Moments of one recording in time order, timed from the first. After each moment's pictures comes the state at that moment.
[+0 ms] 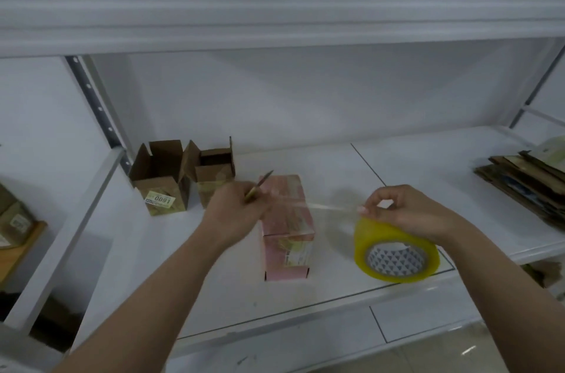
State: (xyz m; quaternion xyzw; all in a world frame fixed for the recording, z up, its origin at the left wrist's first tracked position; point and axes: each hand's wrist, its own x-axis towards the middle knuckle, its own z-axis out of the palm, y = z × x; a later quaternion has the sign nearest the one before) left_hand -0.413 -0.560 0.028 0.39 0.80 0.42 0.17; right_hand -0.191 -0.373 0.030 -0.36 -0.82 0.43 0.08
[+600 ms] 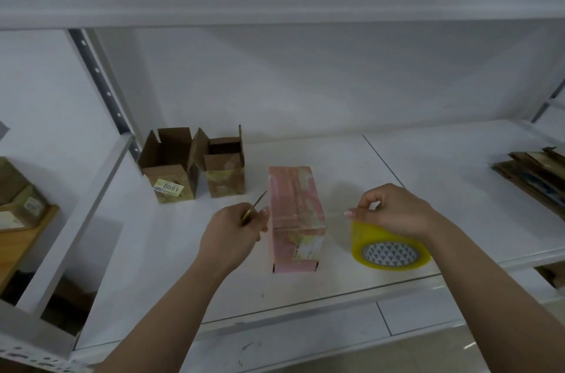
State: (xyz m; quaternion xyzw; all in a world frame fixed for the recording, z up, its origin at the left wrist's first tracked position) left_hand -0.414 -0.581 -0.024 0.34 0.83 0.42 0.14; right_hand -0.230 -0.364 -0.003 -0.38 -0.89 0.27 0.03
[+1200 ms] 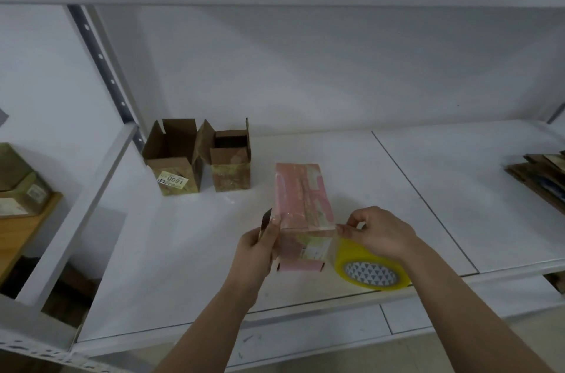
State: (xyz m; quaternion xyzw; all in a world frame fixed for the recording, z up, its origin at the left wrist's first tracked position) left_hand -0.389 -0.571 -0.072 0.17 0.69 0.62 0.34; right_hand -0.255 -0.381 -0.049 -0.39 -0.89 0.25 -0.04
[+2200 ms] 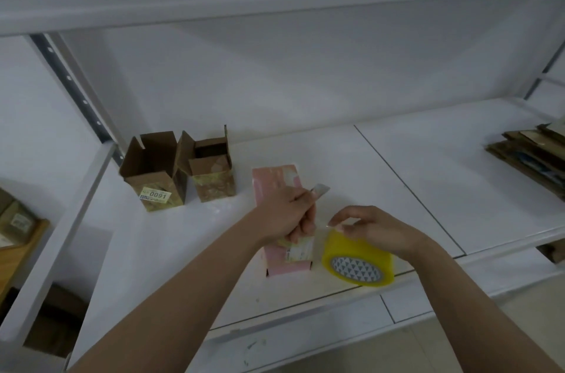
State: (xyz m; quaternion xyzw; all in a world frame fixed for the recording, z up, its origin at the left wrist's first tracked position) left_hand -0.386 -0.501 -0.001 0.45 0.71 0.38 0.39; right_hand -0.226 -0.373 -0.050 -0.33 -0.80 0.51 0.01
